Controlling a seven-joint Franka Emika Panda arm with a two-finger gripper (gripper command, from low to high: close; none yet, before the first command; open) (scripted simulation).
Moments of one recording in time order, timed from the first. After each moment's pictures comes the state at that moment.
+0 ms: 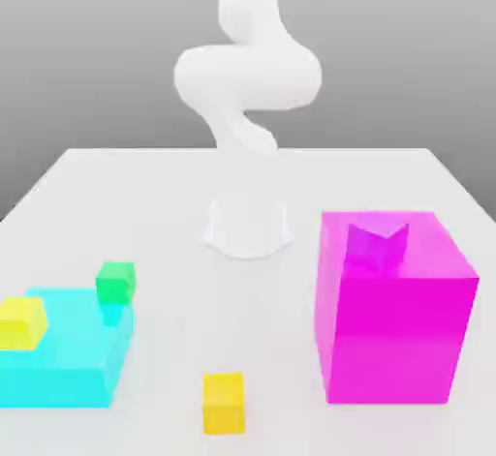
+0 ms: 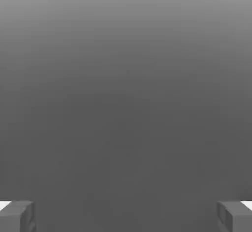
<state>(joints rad) 0.00 -0.71 -0.01 -2.33 0.00 2.34 0.79</state>
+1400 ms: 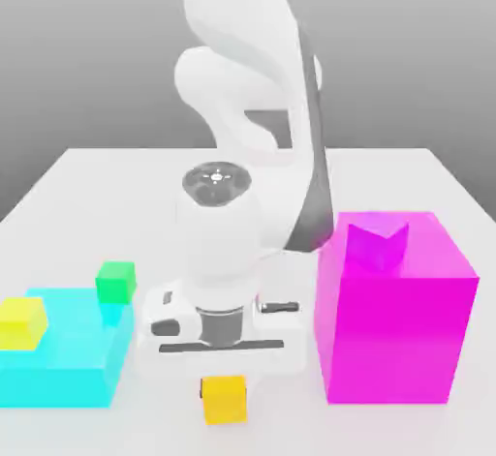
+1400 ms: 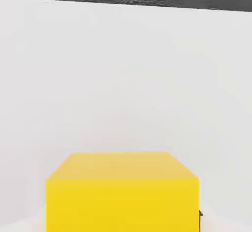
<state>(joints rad) -0.03 0.20 -0.03 -2.60 0.02 2.80 0.64</state>
